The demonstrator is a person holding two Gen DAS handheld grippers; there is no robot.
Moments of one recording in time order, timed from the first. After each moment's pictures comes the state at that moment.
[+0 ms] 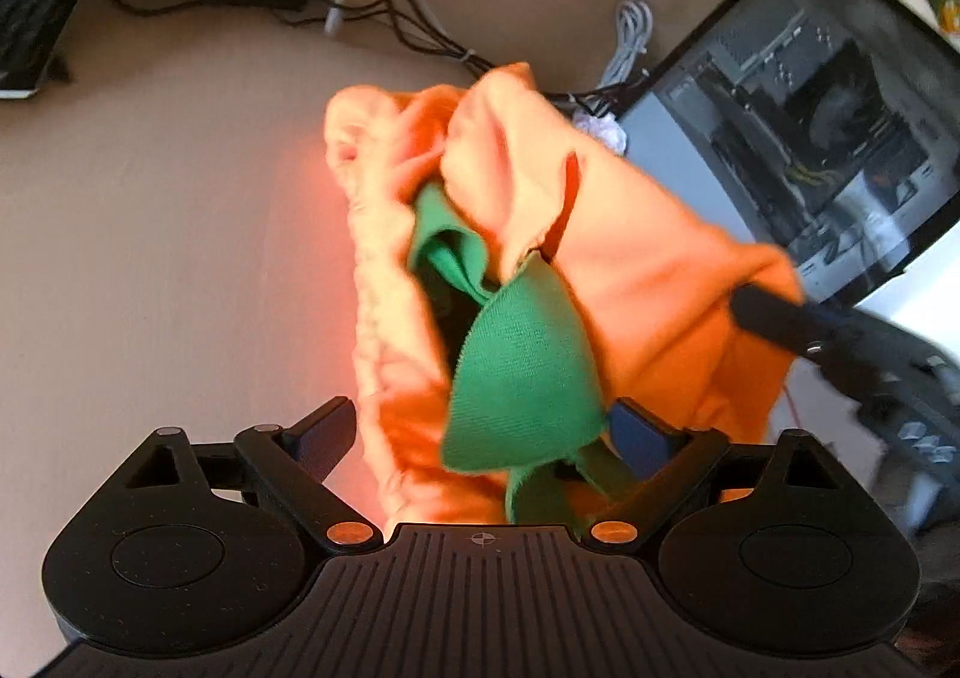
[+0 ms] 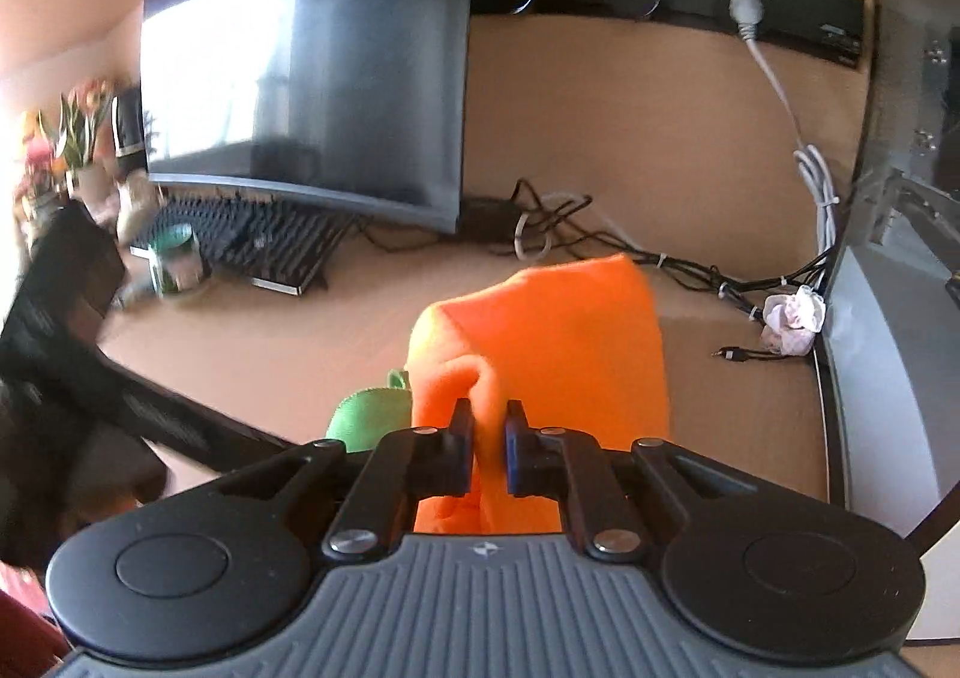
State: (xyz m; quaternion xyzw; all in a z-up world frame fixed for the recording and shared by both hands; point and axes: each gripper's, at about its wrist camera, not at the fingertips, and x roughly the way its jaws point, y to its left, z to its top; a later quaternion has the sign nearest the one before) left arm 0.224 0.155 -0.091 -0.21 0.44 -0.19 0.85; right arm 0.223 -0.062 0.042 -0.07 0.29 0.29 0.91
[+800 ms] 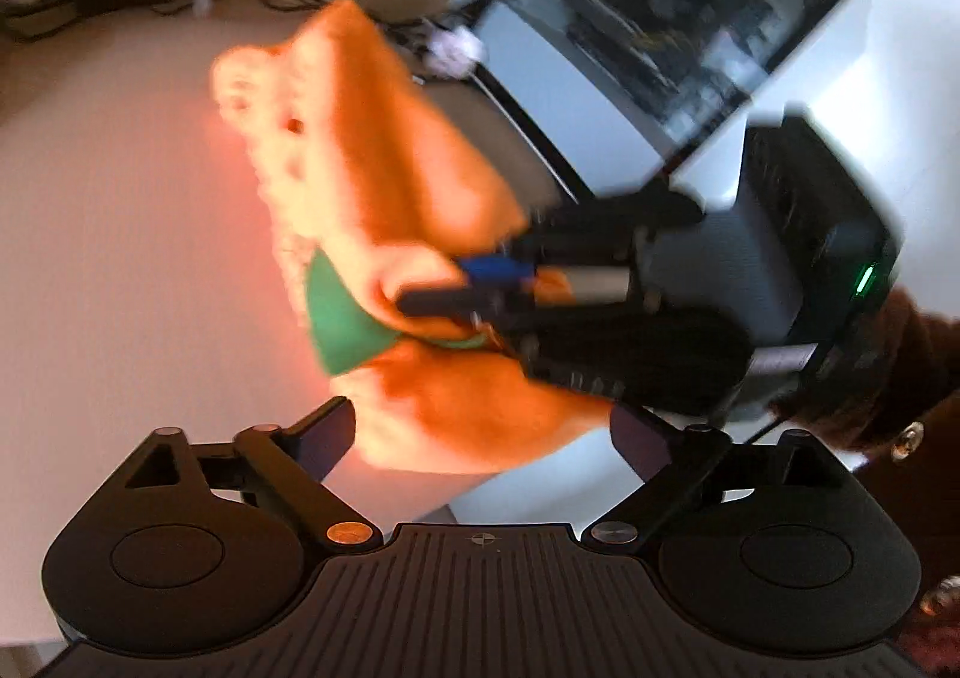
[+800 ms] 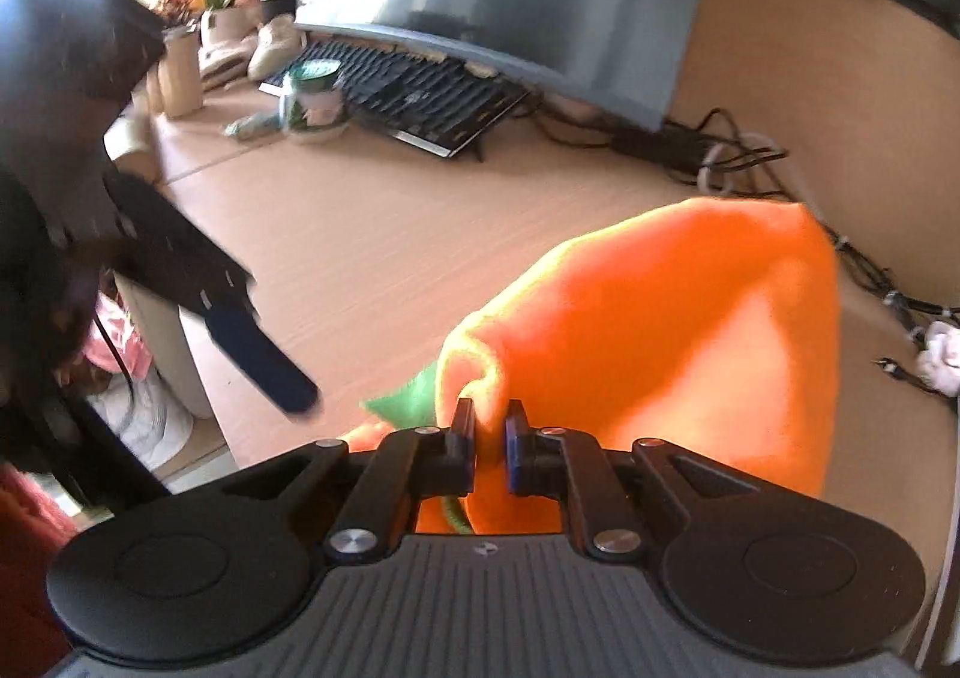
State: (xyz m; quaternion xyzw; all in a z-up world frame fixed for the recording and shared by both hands) left arm 0.168 0.189 -0.075 -0.15 0.45 -0.34 0.81; right arm 0.212 0.012 -0.028 -0.21 0.33 0.42 0.82
